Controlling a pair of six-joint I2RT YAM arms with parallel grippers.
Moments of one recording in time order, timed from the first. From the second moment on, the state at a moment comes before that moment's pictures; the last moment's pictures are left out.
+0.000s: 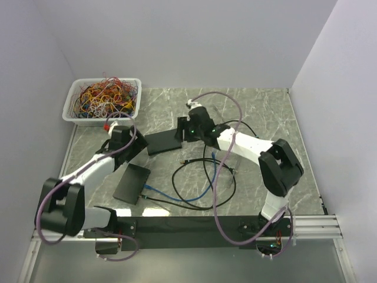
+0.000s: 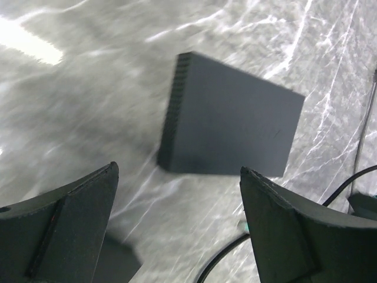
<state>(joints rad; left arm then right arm) -0.23 1.27 0.63 -0.09 -0.06 -0.90 0.72 1.77 1.24 -0.12 -0.01 0.49</state>
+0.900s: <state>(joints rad) -0.36 1.52 0.71 0.06 -0.03 -0.89 0.62 2.24 1.65 -0.24 -0.23 0.51</state>
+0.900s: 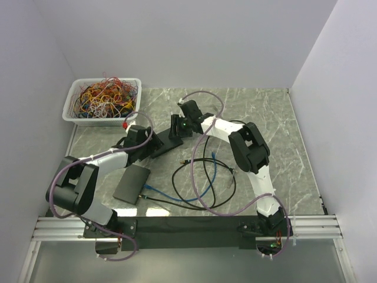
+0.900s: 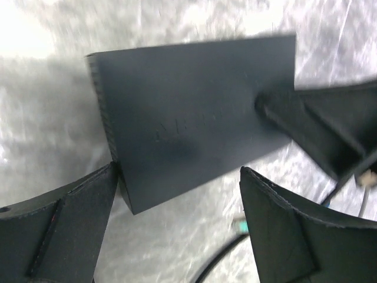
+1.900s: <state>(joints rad) -0.44 1.32 0.59 -0.03 -0.08 -0.94 0.72 2.01 1.55 -0.17 -0.11 0.34</state>
